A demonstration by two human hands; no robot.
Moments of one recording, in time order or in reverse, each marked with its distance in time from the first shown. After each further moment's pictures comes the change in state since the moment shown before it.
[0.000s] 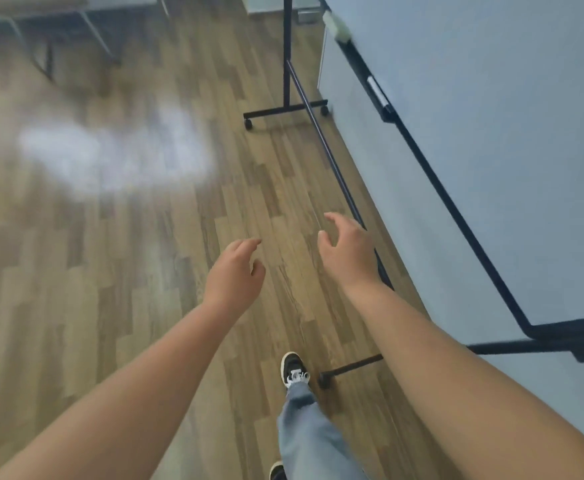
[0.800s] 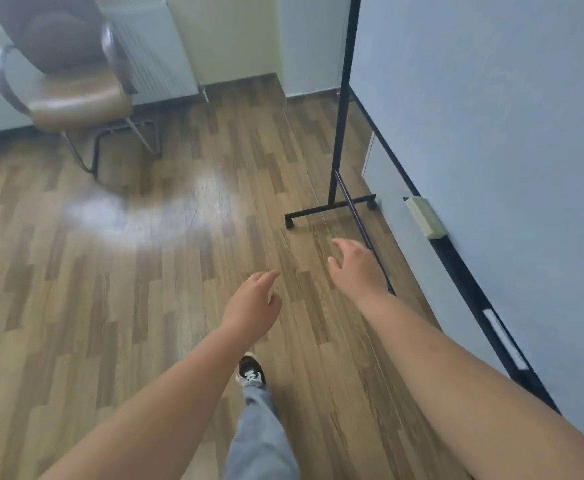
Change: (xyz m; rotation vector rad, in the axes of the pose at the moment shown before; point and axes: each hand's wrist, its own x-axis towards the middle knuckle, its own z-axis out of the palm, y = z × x) left_hand 0.521 -0.021 -0.175 0.117 -0.148 0.010; right_hand 0.544 -0.177 0.070 -0.104 -0.136 -0.090
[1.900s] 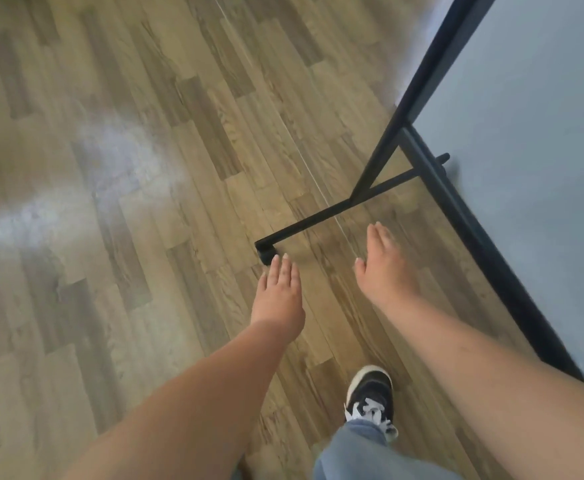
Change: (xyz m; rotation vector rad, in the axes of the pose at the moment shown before) left_hand 0.758 -0.295 0.390 0.602 -0.483 0.127; right_hand 0.648 0.384 0.415 -0.293 -0.109 0.377
